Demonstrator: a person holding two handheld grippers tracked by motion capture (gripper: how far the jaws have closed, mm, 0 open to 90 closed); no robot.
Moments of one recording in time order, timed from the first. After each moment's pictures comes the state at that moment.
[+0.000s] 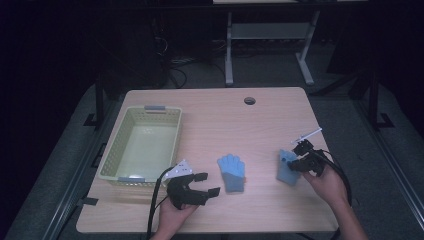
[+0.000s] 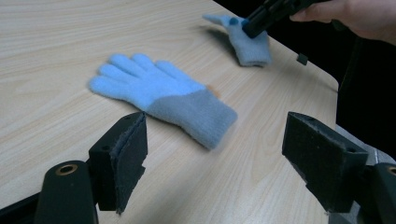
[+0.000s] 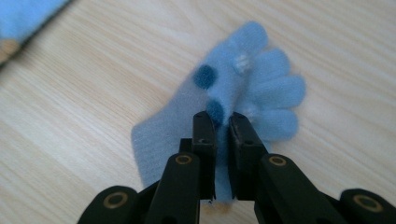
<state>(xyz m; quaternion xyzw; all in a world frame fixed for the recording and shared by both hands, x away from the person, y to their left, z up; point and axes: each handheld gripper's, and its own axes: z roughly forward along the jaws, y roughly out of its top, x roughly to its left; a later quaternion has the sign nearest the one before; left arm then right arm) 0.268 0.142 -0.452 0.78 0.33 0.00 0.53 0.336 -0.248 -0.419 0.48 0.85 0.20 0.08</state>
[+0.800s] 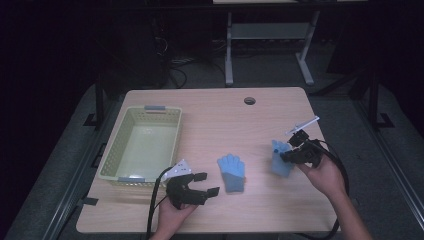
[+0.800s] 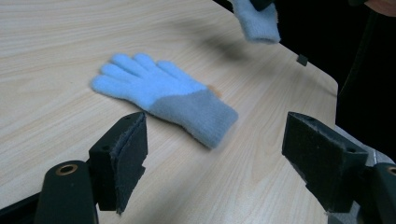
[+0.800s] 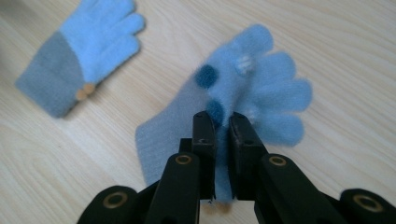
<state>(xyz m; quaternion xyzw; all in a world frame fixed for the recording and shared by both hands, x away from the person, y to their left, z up) 0.268 0.144 -0.451 0.78 0.33 0.00 0.53 0.340 -0.227 -0.378 0.44 0.86 0.23 0.08</state>
